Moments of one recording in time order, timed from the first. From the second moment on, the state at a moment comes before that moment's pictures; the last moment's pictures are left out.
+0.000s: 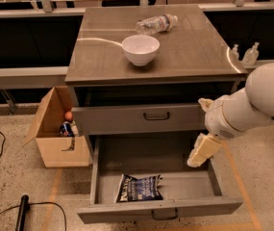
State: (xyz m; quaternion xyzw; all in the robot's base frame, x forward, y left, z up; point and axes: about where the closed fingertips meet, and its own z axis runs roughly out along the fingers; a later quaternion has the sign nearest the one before) arm 0.492 -0.170 0.774 -0.58 0.77 0.02 0.26
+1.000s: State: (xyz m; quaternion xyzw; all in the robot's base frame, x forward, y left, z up) arm 0.527 -0.141 0.669 -0.57 0.78 0.08 0.25
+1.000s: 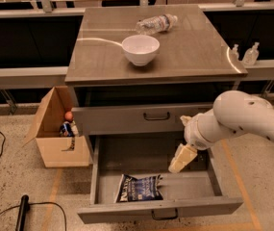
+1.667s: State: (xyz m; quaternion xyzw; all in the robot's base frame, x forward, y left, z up) arm 0.514 -0.125 0.596 -0.56 0.77 0.15 0.26
